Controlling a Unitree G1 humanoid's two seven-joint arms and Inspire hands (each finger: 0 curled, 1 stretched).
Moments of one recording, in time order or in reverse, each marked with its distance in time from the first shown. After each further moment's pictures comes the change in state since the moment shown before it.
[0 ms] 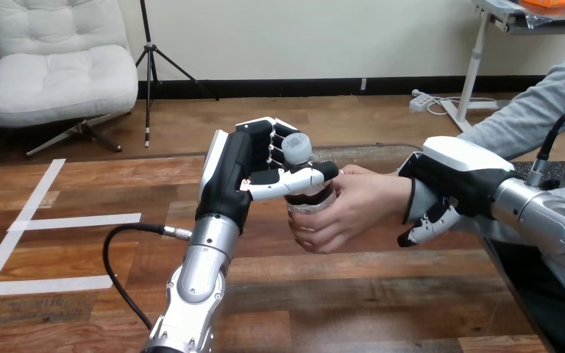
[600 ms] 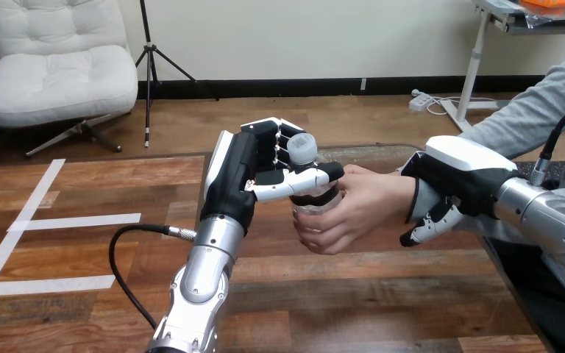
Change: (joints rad) left arm 0.000 -0.015 0.001 0.000 -0.015 0.000 -0.035; right arm 0.000 -0.006 0.000 0.000 0.000 -0.001 -0.001
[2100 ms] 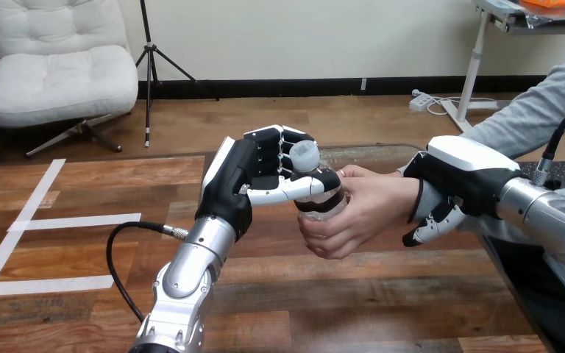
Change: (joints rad) left arm -0.006 0.044 0.012 -0.001 -0.103 0.073 -0.189; right arm 0.001 -0.008 0.000 0.001 0.000 0.000 0.000
